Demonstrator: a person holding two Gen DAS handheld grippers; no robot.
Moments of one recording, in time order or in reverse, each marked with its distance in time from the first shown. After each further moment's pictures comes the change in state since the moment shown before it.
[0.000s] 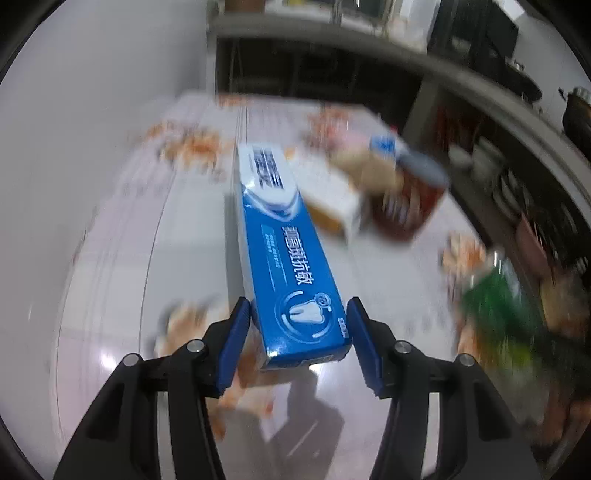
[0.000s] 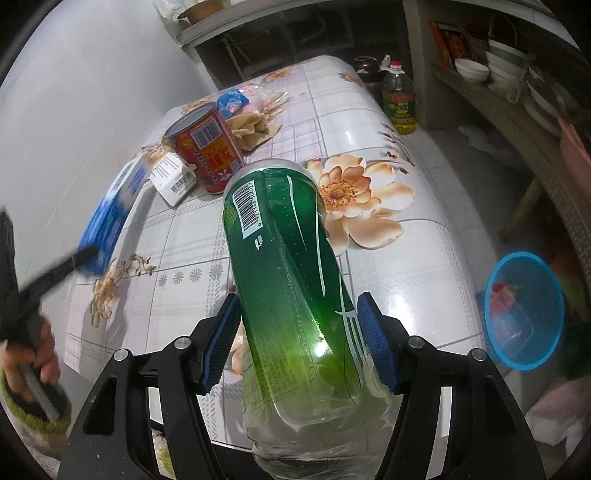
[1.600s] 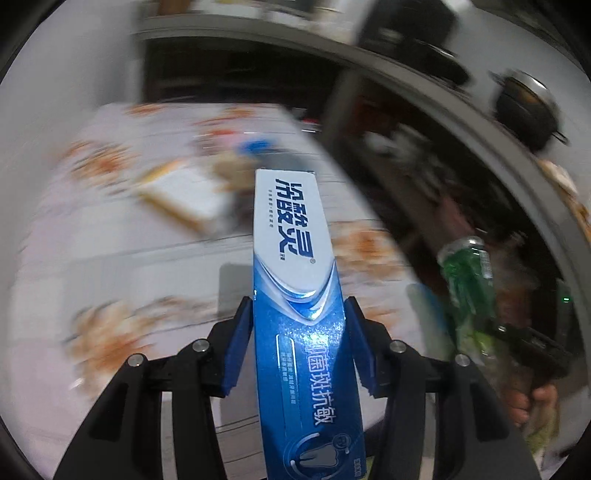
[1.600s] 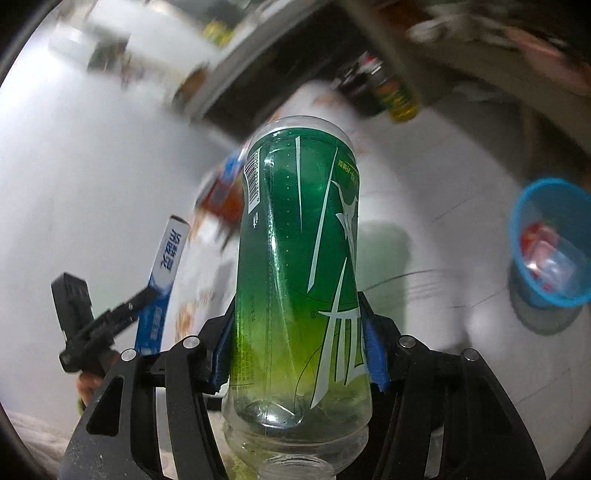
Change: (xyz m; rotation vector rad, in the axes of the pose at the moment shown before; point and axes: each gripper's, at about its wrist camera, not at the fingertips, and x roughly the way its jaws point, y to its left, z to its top) left arm -0.031 -0.103 0.013 0.131 0.001 -0.290; right arm -0.072 -0.109 -0.052 0.342 -0.141 0.327
